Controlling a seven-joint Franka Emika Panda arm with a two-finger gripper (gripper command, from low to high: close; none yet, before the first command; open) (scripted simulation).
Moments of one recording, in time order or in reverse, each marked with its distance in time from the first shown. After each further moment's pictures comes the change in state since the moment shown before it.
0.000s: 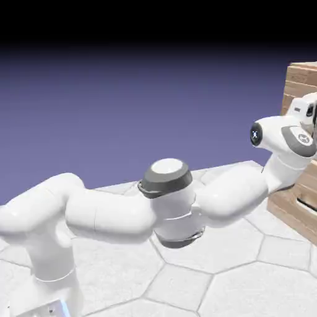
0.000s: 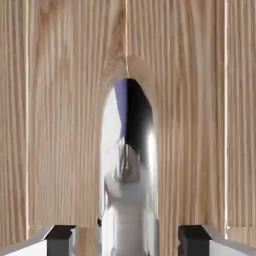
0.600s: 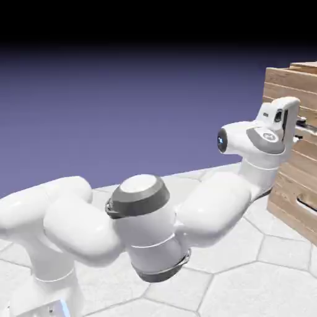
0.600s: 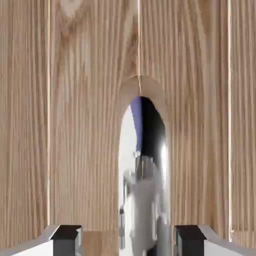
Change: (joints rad) arm -0.325 -0.142 -0.050 -0.490 -0.086 -0.132 0.316
